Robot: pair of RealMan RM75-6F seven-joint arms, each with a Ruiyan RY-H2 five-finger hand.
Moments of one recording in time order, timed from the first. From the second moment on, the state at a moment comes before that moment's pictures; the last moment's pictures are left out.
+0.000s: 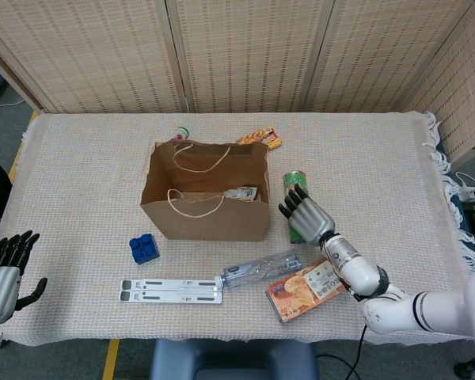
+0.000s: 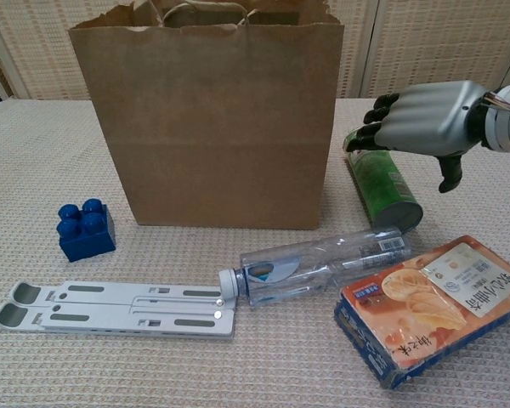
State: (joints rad) left arm -0.11 -1.13 -0.05 -1.60 1.48 1.47 0.06; right arm 1.09 -1.27 -0.17 -1.67 -0.81 0.92 -1.10
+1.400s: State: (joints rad) left arm -0.10 -1.12 -0.05 -1.60 1.48 1.47 0.02; right arm 0.98 -1.52 -0.15 -1.26 -1.17 0.83 -1.13
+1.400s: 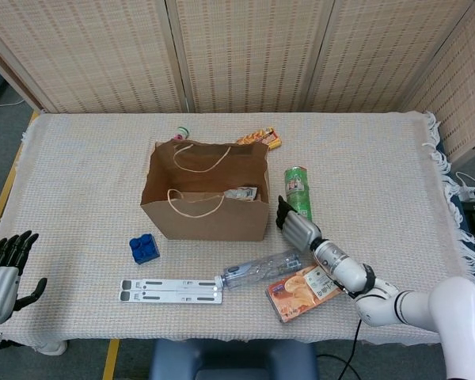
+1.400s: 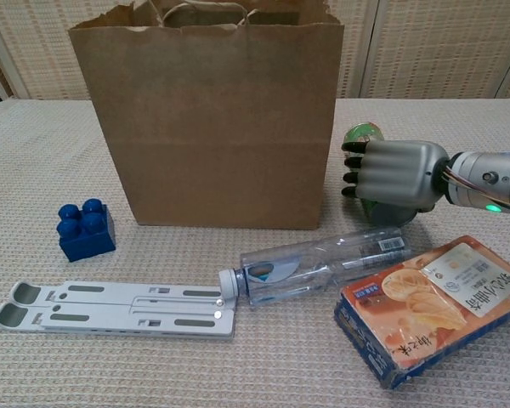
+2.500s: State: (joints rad) left arm -0.10 -1.13 -0.05 -1.61 1.47 1.48 0.07; right arm 0.78 -0.96 0.05 -1.69 -1.46 1.34 -0.82
